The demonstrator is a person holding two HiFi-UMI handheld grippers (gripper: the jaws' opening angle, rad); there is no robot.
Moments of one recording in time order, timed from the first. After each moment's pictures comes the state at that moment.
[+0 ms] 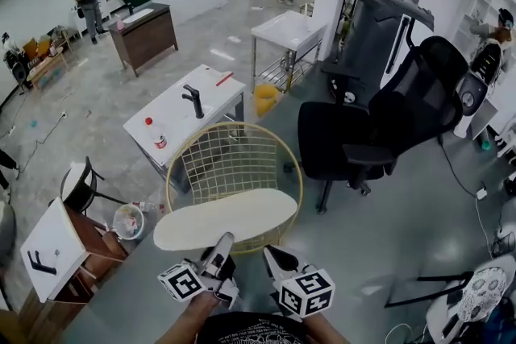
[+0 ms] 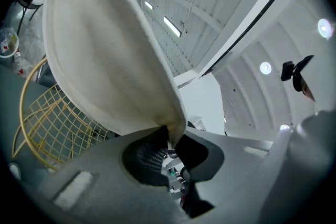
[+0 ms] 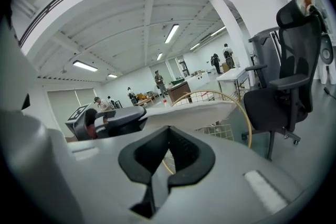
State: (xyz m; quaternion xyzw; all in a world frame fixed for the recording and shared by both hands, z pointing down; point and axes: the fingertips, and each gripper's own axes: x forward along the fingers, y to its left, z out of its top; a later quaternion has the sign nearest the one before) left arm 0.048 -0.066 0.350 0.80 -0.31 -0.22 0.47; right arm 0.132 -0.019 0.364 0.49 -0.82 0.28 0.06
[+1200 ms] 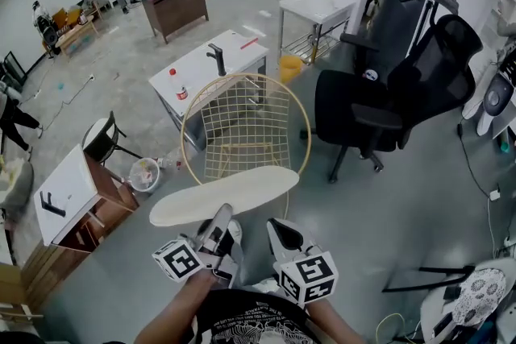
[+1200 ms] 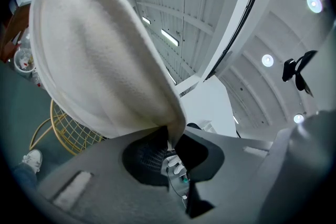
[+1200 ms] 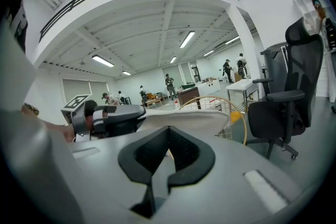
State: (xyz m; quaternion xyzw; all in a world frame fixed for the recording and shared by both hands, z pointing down) left arm 0.053 0.051 0.326 0.79 -0.39 -0.21 0.42; right arm 0.151 0.090 0.336 0.45 -0.86 0.20 0.07
